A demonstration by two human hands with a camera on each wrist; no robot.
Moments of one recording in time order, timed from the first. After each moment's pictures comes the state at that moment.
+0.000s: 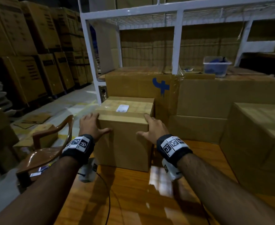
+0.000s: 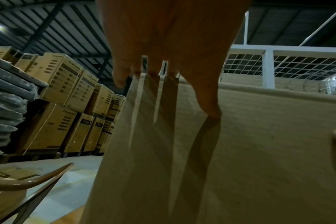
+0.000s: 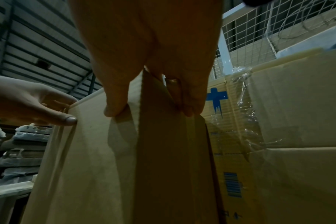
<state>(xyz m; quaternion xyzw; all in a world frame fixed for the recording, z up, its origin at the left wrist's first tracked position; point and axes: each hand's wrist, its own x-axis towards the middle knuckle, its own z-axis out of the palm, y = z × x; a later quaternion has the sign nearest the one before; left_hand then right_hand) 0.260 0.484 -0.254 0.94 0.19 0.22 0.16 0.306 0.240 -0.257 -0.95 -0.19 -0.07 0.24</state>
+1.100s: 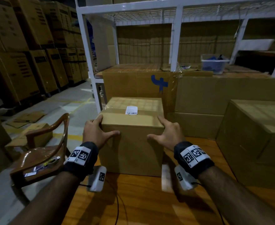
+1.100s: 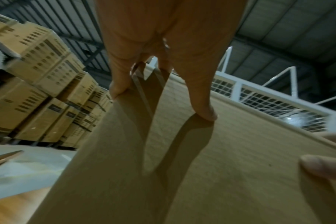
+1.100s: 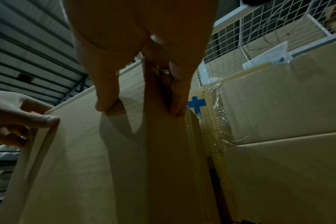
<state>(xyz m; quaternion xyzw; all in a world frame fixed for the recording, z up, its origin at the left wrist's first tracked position) 0.225 0.454 -0.257 0.92 0.16 0.23 0.28 0.271 0.193 -0.264 -0.91 -0.19 -0.15 0.35</state>
